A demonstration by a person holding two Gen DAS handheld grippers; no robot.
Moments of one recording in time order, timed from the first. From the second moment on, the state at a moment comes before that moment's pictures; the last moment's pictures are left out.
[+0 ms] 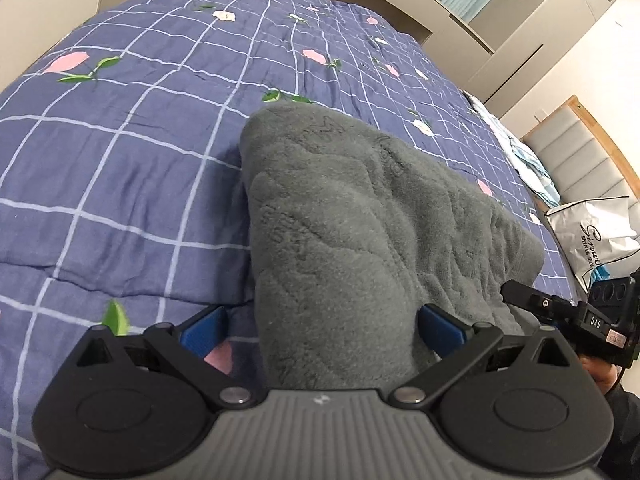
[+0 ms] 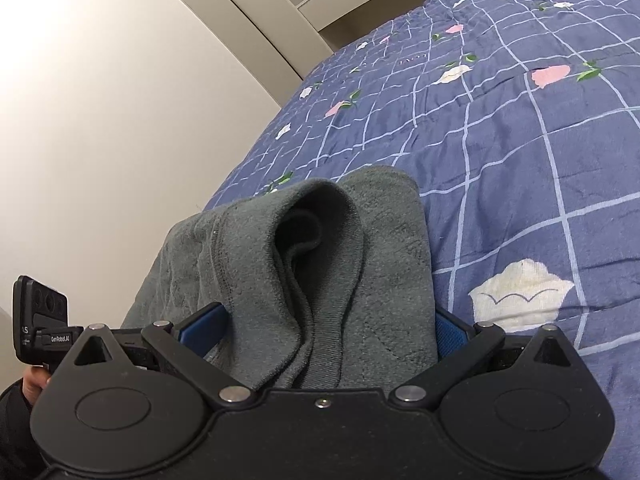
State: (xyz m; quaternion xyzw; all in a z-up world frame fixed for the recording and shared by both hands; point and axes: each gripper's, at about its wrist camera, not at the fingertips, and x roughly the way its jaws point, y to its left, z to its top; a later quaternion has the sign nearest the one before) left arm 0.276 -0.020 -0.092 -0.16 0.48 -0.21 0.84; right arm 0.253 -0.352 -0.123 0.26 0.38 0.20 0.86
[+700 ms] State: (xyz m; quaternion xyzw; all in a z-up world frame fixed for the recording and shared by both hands) left arm 0.269 -0.051 -0.081 -0.14 0.50 -0.17 0.84; right arm 0.235 -0.327 -0.112 0.24 0.37 0.17 0.88
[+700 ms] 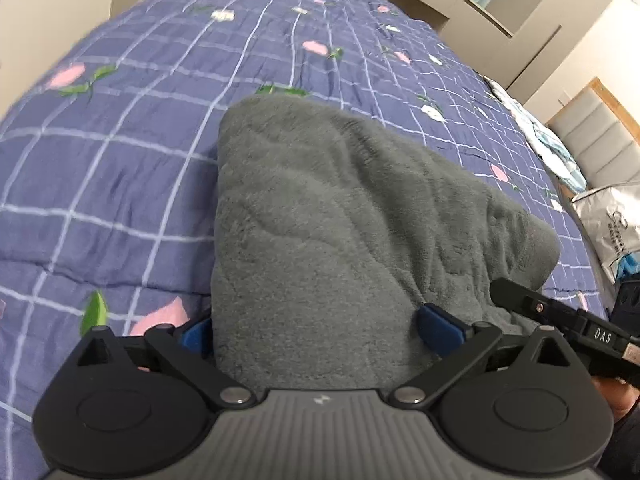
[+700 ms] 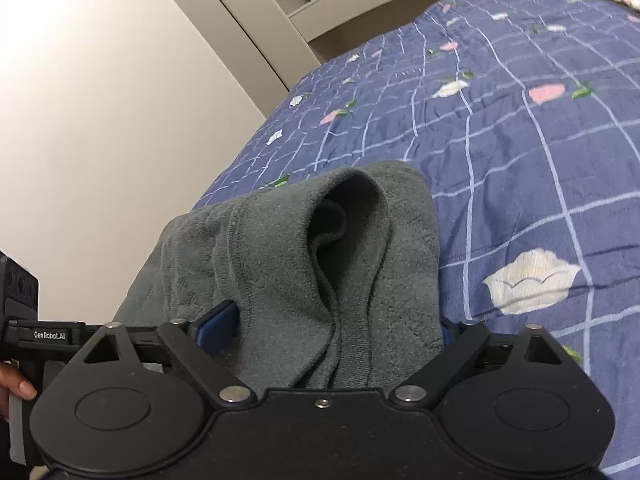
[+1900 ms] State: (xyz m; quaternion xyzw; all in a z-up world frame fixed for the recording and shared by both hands) left arm 0.237 -0.043 -0.027 -0.14 0.48 -0.11 0.86; right arm 0.187 -0.287 -0.050 0.25 0.31 0.17 0.90
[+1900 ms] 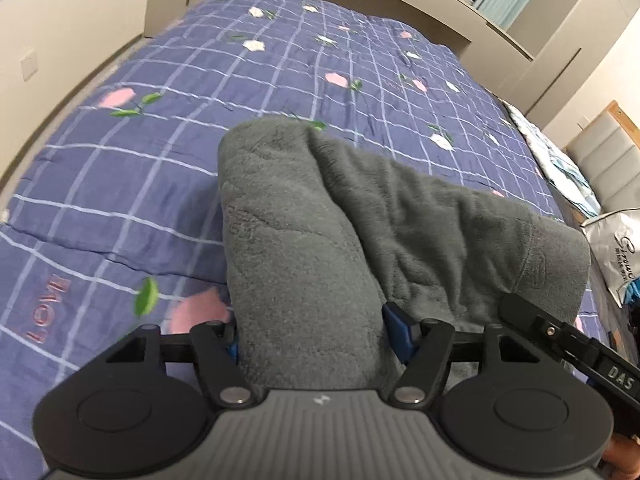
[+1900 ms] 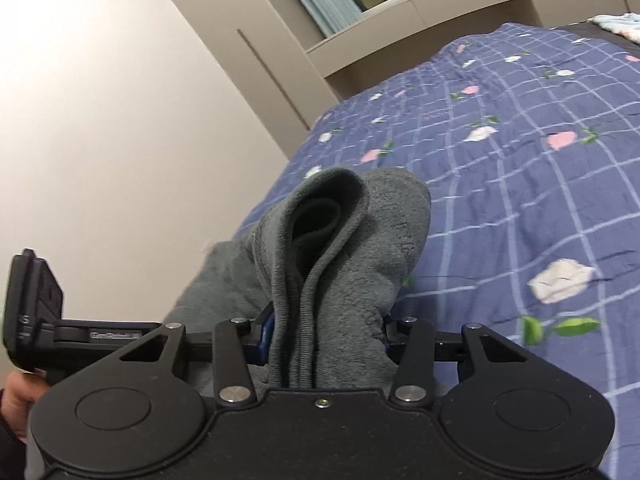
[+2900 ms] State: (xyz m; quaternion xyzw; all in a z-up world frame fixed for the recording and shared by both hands) left arm 0.231 0.066 -0.033 -0.15 0.47 -0.04 0.87; right arm 0.221 -0.195 -0.069 0.29 0.35 0.21 0.87
